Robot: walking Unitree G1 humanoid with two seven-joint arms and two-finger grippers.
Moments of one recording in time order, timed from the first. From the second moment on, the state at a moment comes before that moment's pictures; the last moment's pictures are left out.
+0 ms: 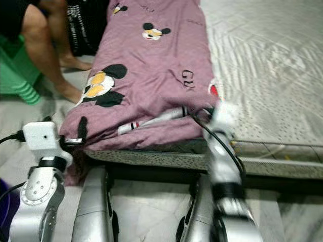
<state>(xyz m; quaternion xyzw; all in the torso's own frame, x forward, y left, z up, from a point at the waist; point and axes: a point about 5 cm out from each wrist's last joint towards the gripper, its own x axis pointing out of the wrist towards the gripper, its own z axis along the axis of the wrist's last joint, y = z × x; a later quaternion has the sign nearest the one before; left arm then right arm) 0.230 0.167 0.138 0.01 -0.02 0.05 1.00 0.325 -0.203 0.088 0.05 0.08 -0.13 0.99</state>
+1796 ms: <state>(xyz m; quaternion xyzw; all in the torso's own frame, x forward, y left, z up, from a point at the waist) 0.257 0.157 0.125 0.00 -0.02 0.01 1.00 0.242 -0.264 0.087 -0.17 0.22 -0.17 0.94</state>
